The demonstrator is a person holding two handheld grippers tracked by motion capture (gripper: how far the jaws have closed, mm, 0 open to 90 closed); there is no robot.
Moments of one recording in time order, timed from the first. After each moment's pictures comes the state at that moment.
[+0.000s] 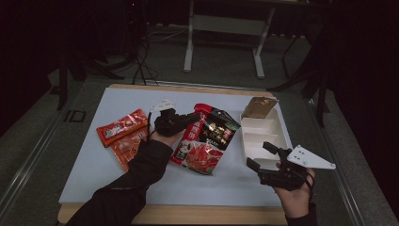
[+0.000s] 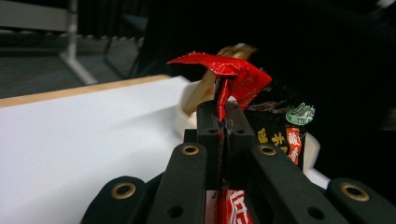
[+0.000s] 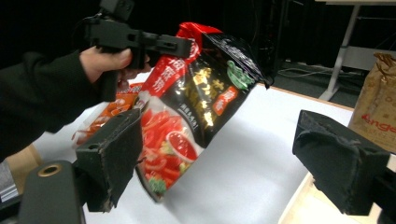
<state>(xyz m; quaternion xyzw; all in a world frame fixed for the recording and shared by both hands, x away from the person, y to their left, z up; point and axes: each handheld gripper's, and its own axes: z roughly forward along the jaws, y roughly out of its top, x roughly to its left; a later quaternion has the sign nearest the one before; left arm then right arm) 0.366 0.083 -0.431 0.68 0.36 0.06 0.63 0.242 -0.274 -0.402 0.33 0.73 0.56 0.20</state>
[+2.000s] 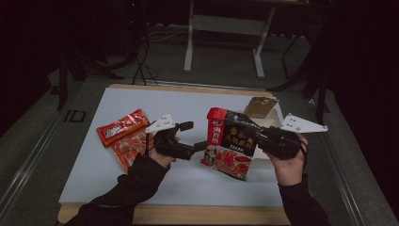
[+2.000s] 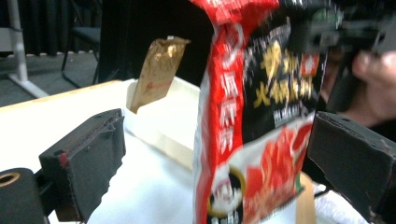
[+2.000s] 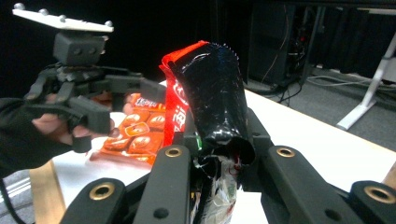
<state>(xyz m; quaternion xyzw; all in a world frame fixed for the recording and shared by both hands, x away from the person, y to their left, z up) 0.312 0.079 -0.428 0.72 0.27 0.06 0.64 0.297 -0.255 -0.357 0.28 0.76 0.57 0.16</state>
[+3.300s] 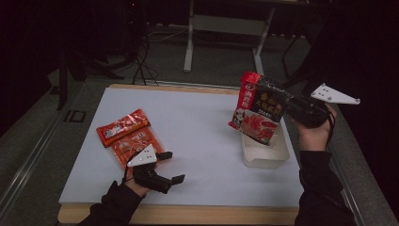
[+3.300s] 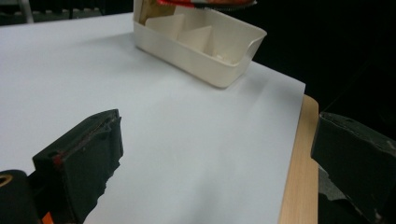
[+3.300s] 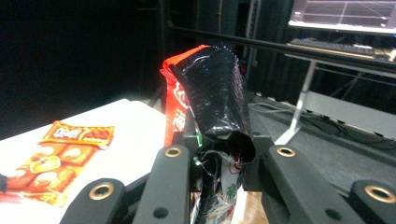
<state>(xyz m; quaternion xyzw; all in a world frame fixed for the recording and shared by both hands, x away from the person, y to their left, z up) 0.257 0.128 -0.497 0.76 0.28 0.05 0.58 0.364 -0.324 -0.322 0.30 0.72 0.57 0.27</state>
